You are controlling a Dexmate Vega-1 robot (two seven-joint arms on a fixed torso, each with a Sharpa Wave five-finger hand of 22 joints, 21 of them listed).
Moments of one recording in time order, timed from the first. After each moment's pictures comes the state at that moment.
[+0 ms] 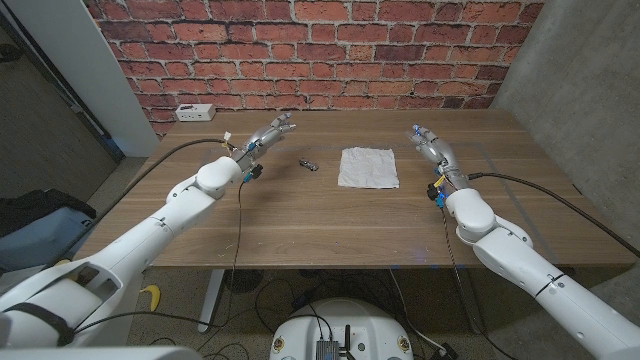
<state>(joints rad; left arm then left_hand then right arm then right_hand) 0.68 0.67 0.54 -1.38 -0.23 -0.19 -0.03 0.26 0.10 0.49 -0.13 0.18 -0.13 -0.14 0.23 0.18 -0.12 0.01 0.26 0.27 -0.06 0.07 0.19 0.18 -0.01 0.15 0.24 0.20 -1.09 -0.67 -0.36 -1.83 0.26 0.01 -0.39 0.42 0.12 0.40 -0.15 0.19 0.18 -0.02 0.21 0.19 0.16 0.09 0.22 0.22 0.08 0.05 0.21 0.25 0.19 0.12 0.21 0.18</state>
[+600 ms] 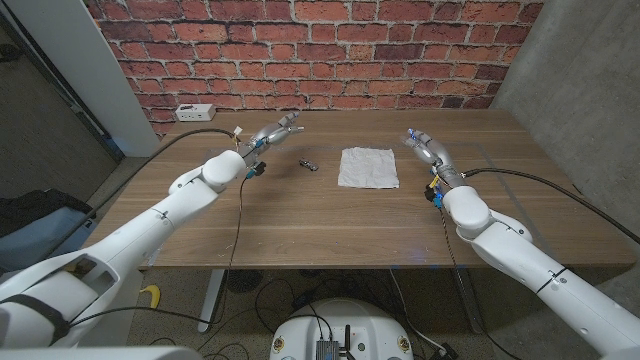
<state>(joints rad) 0.63 0.70 0.59 -1.44 -0.08 -0.11 -0.01 0.26 0.10 0.50 -0.13 0.18 -0.13 -0.14 0.23 0.18 -0.12 0.01 0.26 0.26 -0.06 0.07 0.19 0.18 -0.01 0.15 0.24 0.20 -1.06 -0.71 -0.39 -1.90 0.20 -0.15 -0.40 0.42 0.13 0.40 -0.15 0.19 0.19 -0.02 0.21 0.19 0.17 0.09 0.22 0.21 0.09 0.04 0.22 0.24 0.19 0.12 0.21 0.18</state>
